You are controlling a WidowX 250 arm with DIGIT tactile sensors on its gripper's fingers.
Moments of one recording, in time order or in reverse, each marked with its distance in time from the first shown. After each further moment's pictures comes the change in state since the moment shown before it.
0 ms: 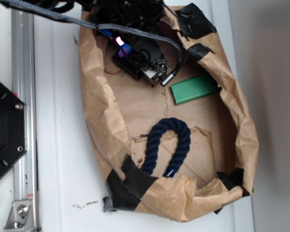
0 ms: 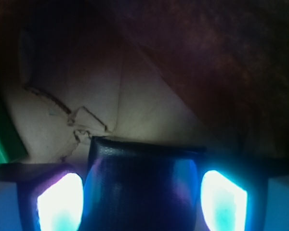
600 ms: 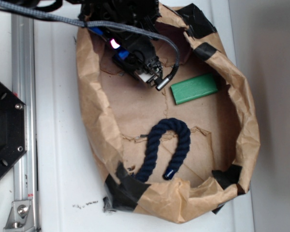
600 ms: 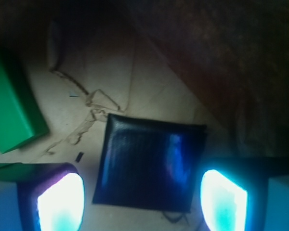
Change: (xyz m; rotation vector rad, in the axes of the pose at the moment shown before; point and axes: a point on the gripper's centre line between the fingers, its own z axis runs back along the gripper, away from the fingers) arm -0.010 -0.004 0.013 -0.036 0.017 -0.020
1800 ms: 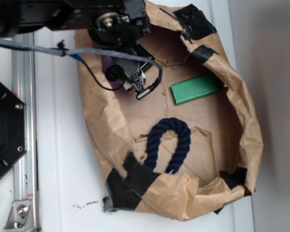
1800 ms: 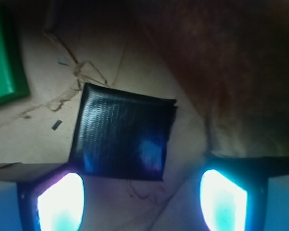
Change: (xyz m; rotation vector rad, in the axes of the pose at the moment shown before) arm -0.016 0.007 0.002 0.131 -0.023 -0.156
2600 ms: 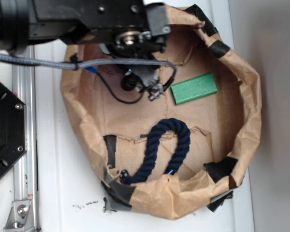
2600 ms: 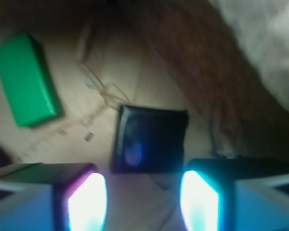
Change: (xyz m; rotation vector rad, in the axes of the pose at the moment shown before) arm 0.002 -0.017 0.023 0.036 -0.011 0.062
